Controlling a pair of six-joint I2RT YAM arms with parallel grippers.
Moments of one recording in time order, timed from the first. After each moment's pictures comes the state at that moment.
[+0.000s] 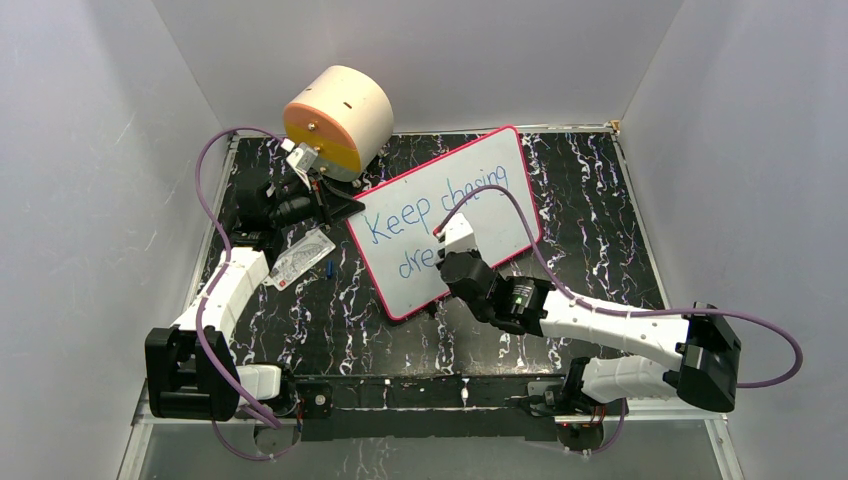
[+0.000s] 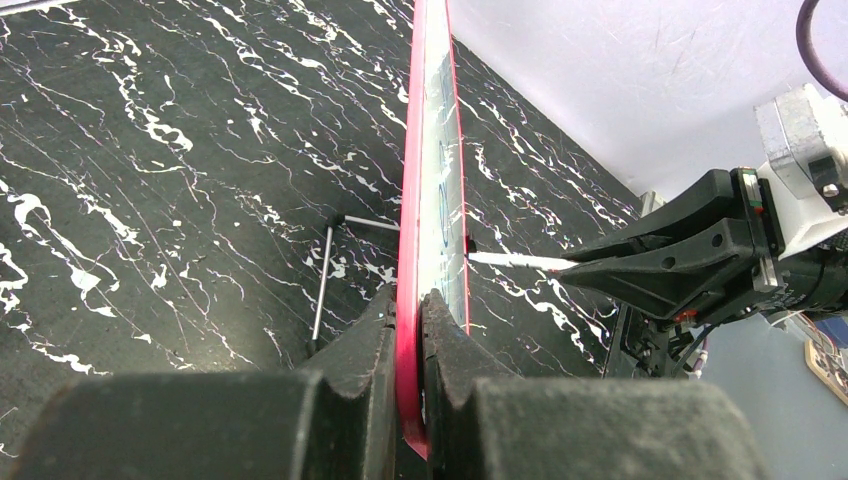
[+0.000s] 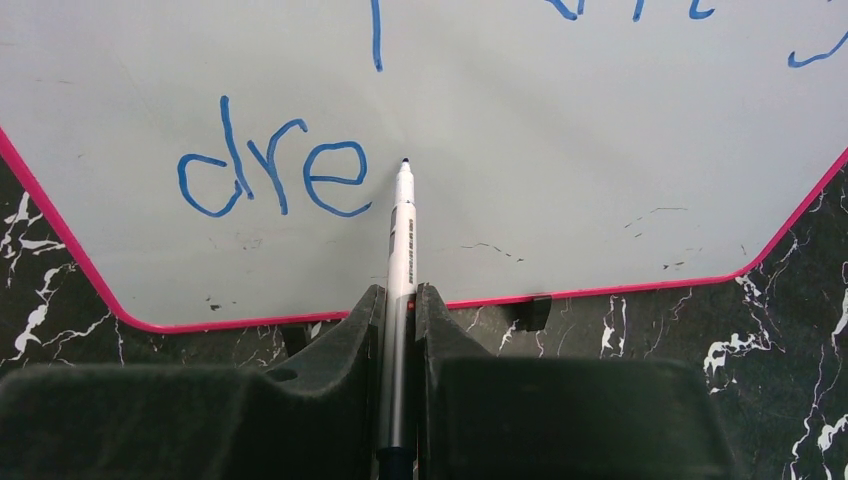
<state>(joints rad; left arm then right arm) -0.07 1.26 0.85 0.19 0.99 -0.27 1.18 1.20 0.85 -0.28 0.67 0.27</state>
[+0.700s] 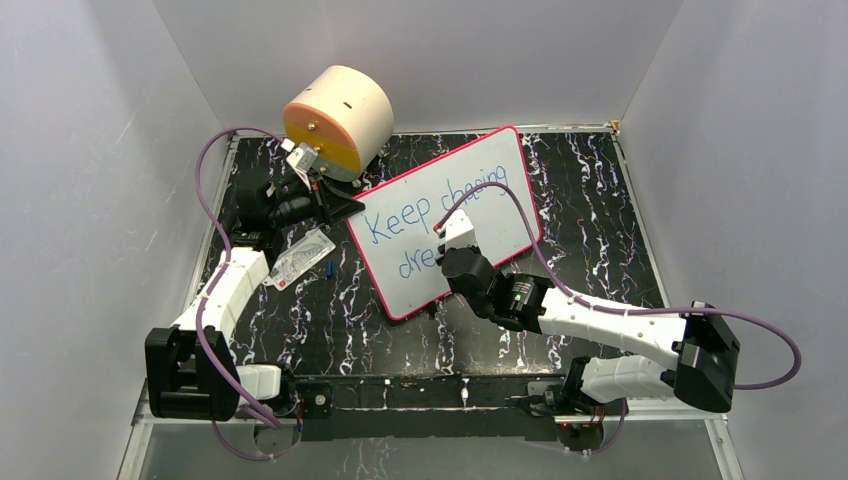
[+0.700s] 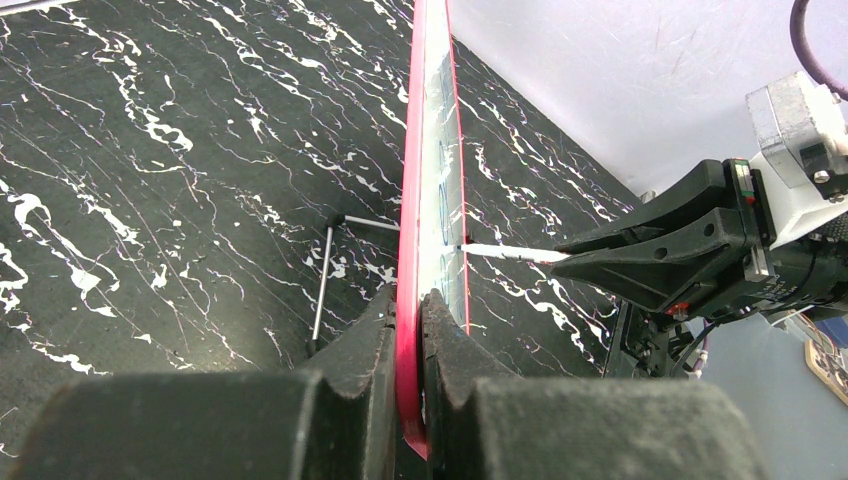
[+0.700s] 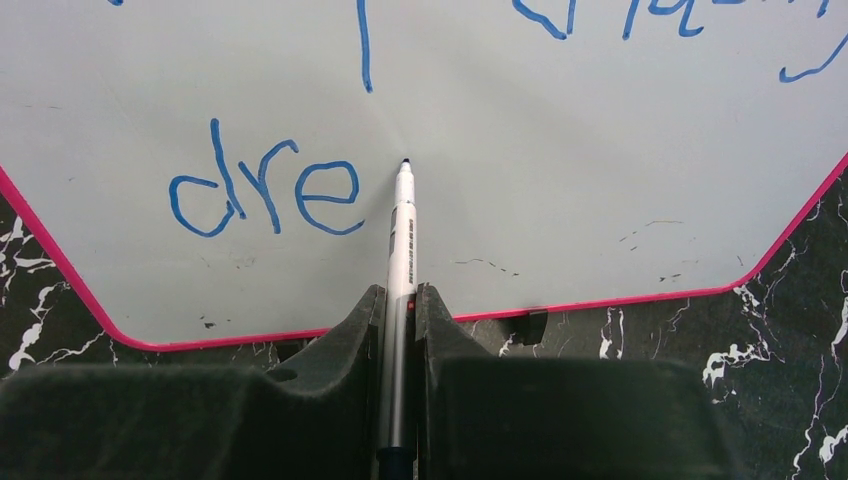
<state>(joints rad) -0.07 1.26 0.85 0.19 0.99 -0.27 1.15 1.21 0.85 -0.24 0.66 0.26</state>
